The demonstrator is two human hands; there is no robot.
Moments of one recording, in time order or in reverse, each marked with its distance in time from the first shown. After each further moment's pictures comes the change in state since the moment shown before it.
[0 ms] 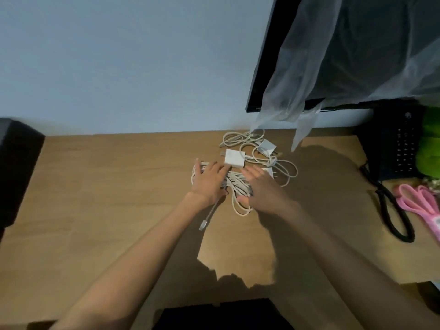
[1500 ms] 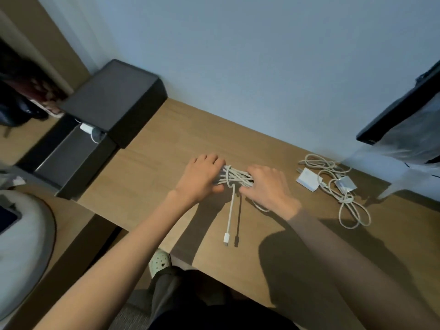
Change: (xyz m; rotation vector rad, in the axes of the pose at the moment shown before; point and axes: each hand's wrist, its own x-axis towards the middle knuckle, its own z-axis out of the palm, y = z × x) left_hand -0.172 -0.088 -0.029 -0.099 0.281 -0.387; right_hand 0.021 -0.151 -0.001 -0.219 0.193 -0.484
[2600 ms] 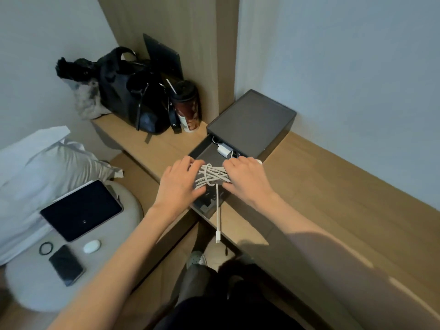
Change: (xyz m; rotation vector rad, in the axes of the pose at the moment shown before) left_hand -0.200 -0.335 -0.061 -0.013 0.325 -0.411; right_hand 0.164 -0.375 0.028 -0.160 0.194 -0.526
